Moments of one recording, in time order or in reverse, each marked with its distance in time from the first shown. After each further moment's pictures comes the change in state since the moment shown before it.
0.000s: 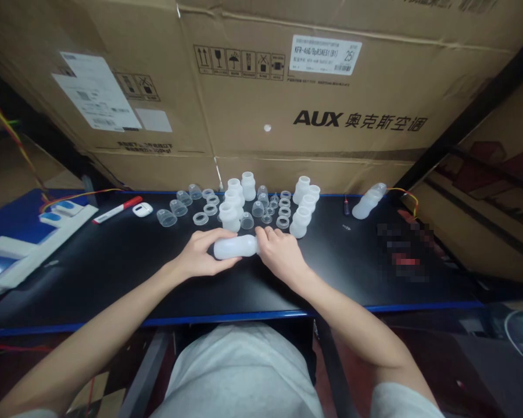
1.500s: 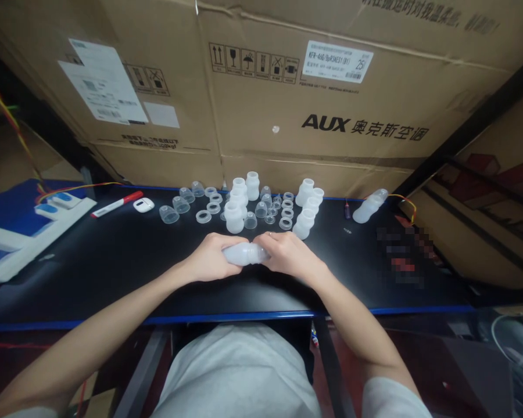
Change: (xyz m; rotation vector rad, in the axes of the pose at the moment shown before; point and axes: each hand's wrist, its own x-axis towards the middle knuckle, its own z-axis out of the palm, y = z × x) left_hand 0.008 0.025 -0.004 -0.319 -0.295 -0.305; right_hand 0.001 0.026 -0.009 0.518 0.194 -0.318
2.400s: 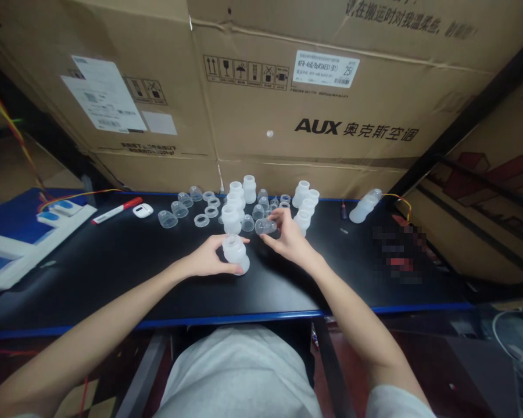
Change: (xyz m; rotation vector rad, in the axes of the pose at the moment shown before) left_hand 0.011 -0.038 0.000 -0.119 -0.017 0.149; right_hand 0.000 0.045 0.025 0.261 0.267 0.308
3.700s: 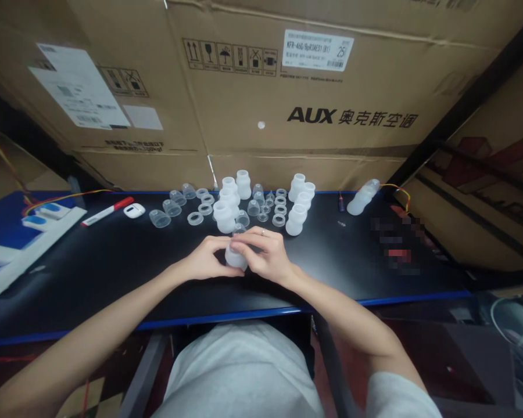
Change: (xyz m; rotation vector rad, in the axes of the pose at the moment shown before) left_hand 0.000 0.005 0.012 0.084 -0.026 0.081; right_hand -0.018 -0.070 0.033 0.248 0.164 -0.192
